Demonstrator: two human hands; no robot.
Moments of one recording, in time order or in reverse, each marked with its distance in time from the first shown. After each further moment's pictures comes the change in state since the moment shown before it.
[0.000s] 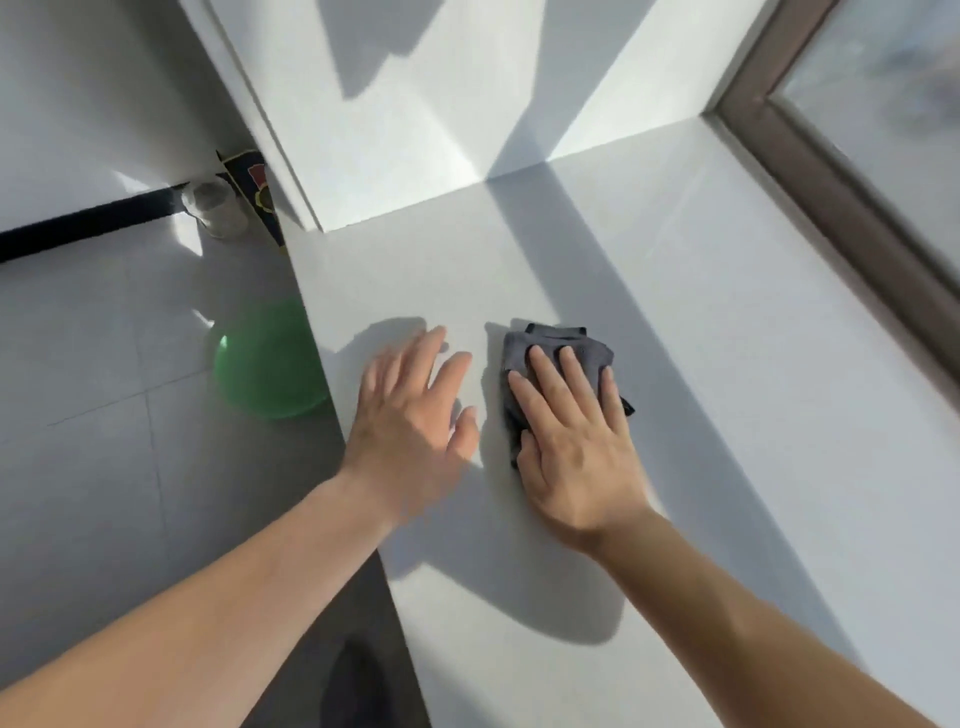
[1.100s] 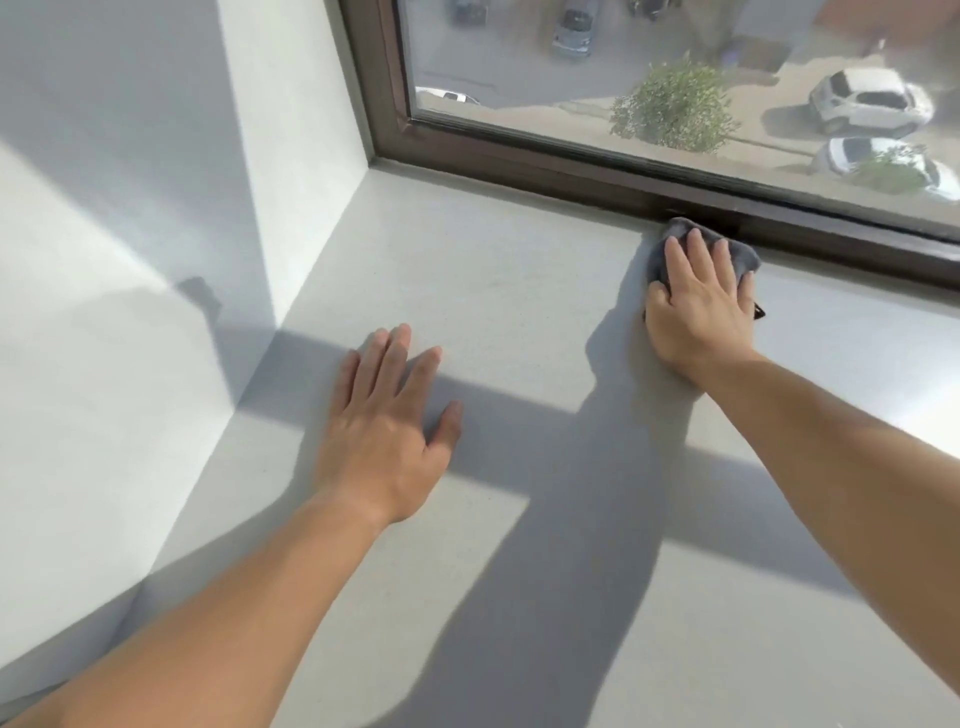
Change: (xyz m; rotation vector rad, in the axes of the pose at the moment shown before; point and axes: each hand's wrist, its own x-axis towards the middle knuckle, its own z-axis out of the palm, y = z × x) left_hand 0.222 0.066 0.062 0.105 -0.216 0.737; right_hand -0.006 0.232 -0.046 0.038 0.322 1.332
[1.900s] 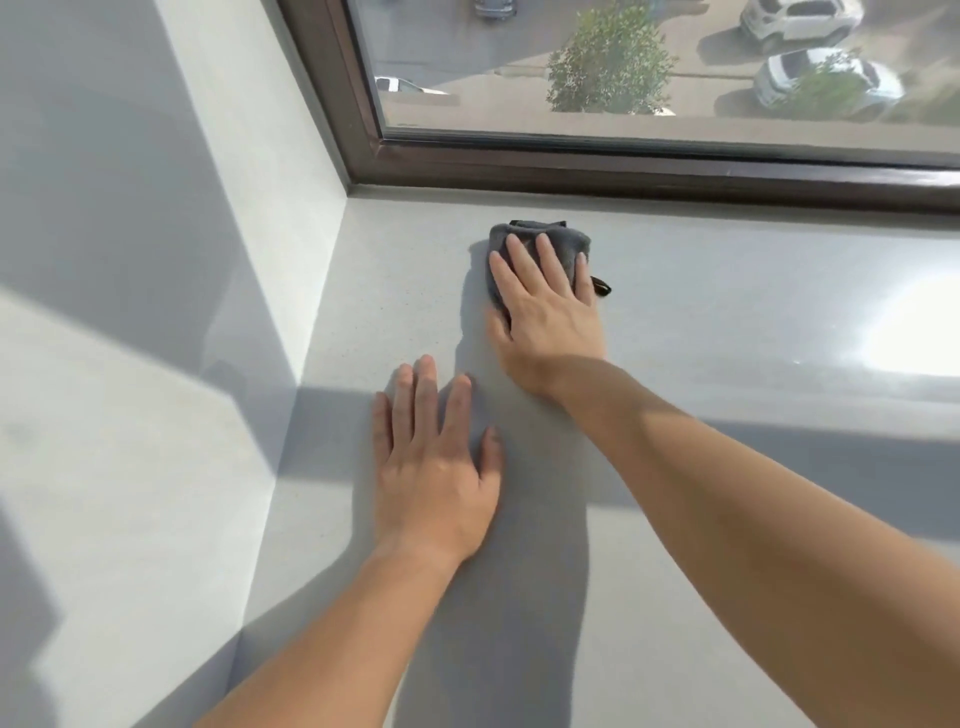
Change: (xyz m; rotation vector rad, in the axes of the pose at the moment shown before) left_hand 0.017 -0.060 -0.025 0.022 -0.009 0.053; right_hand -0.030 -0.206 0.047 0.028 0.004 -0.236
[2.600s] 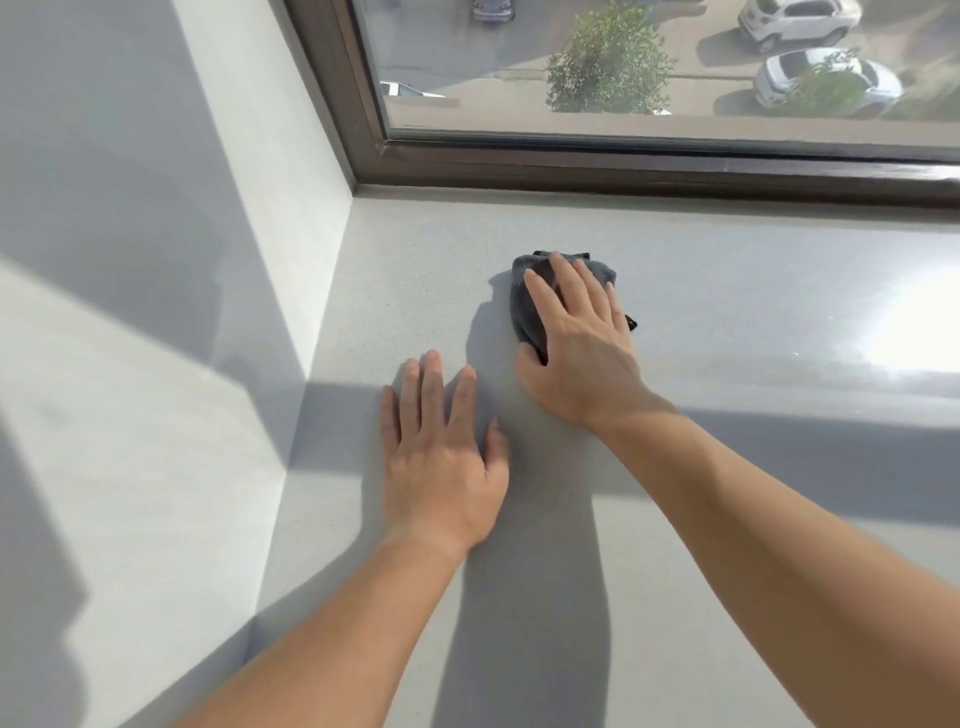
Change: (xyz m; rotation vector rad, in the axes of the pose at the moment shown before) left_hand -0.017 -0.038 -0.019 -0.017 0.020 0.007; right_hand -0.056 -0.037 -0.015 0.109 0.028 0.048
